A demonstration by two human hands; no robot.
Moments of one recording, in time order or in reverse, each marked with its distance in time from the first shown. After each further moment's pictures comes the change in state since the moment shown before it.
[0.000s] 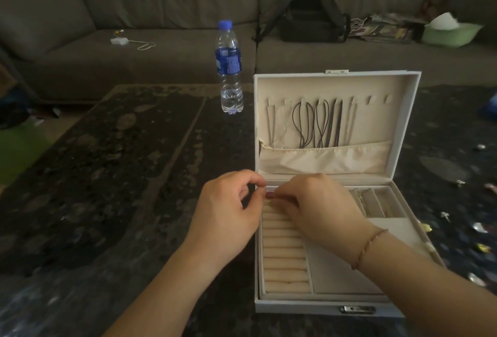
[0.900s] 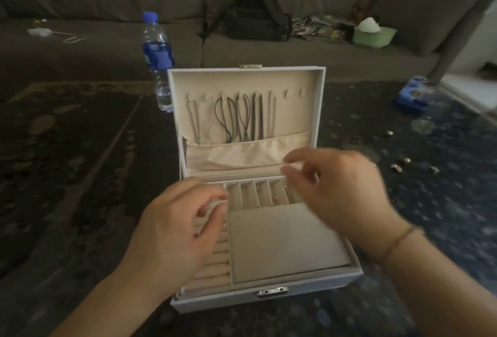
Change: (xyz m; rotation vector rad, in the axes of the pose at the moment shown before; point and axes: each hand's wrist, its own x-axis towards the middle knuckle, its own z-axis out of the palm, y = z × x) left_hand -0.015 0.030 0.018 0.058 -0.111 0.242; right_hand -0.066 0.056 -0.071 -0.083 0.422 0.117
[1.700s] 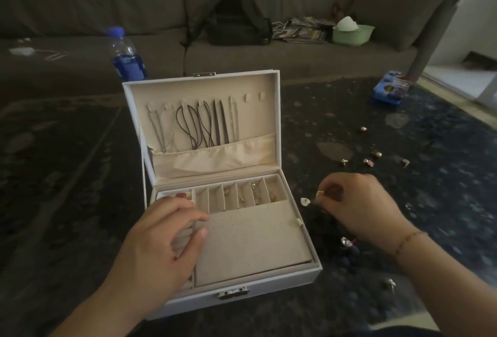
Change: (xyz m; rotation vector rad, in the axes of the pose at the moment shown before) left_hand -0.011 0.013 0.025 0.031 -0.106 -0.023; right_hand -0.040 0.105 -0.012 -0.064 -0.360 0.453
